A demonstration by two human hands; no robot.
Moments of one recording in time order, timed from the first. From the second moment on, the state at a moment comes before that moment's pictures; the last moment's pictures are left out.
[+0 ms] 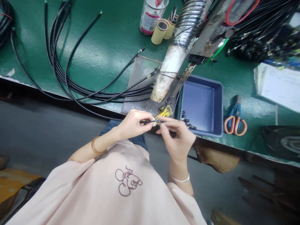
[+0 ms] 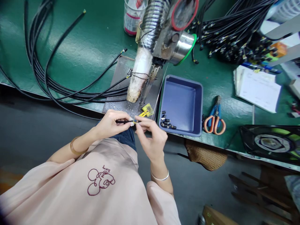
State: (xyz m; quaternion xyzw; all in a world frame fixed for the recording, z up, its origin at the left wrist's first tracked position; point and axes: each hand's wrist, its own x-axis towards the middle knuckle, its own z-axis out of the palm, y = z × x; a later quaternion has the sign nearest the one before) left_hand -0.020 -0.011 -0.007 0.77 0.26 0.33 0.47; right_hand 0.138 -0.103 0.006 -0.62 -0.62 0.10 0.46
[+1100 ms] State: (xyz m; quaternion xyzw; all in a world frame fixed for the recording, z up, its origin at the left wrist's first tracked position) left_hand -0.025 -0.024 -0.001 0.74 0.29 0.37 0.47; right_hand 0.155 -0.095 0.014 -0.49 -0.74 -0.01 0.45
